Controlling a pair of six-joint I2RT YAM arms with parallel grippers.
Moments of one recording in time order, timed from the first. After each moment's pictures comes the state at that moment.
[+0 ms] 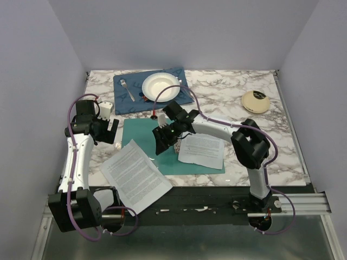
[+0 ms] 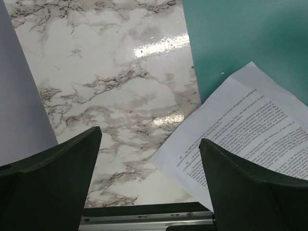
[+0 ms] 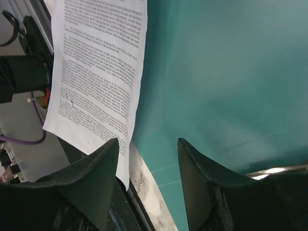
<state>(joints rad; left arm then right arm) 0.16 1.13 1.00 -0.83 0.10 0.40 0.83 2.02 1.52 -0.48 -0.61 0.19</state>
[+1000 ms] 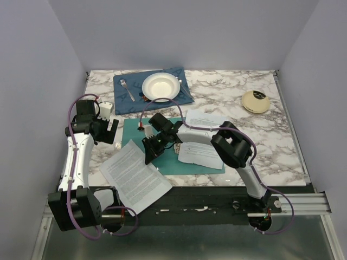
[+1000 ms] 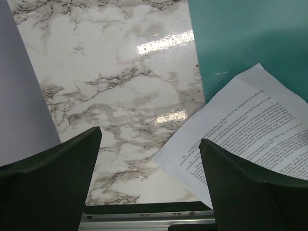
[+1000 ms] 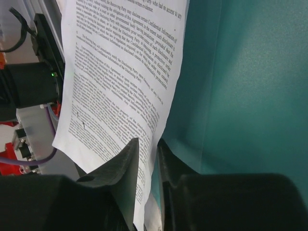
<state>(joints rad) 0.16 1.14 1.00 -0.83 0.08 0.40 0.95 2.23 1.59 -0.32 -0.70 0.32</state>
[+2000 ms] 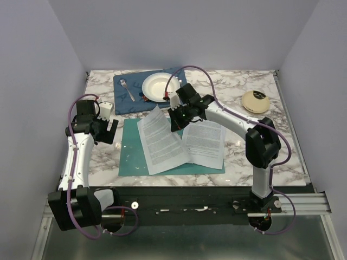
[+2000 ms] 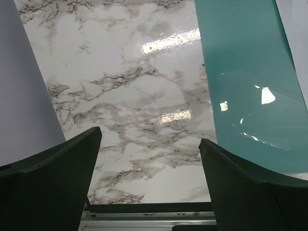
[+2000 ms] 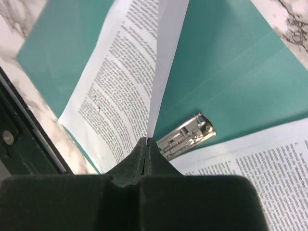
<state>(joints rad) 0.16 1.14 0.99 -0.82 0.06 0.41 0.70 1.95 1.62 -0.59 -0.42 0.04</state>
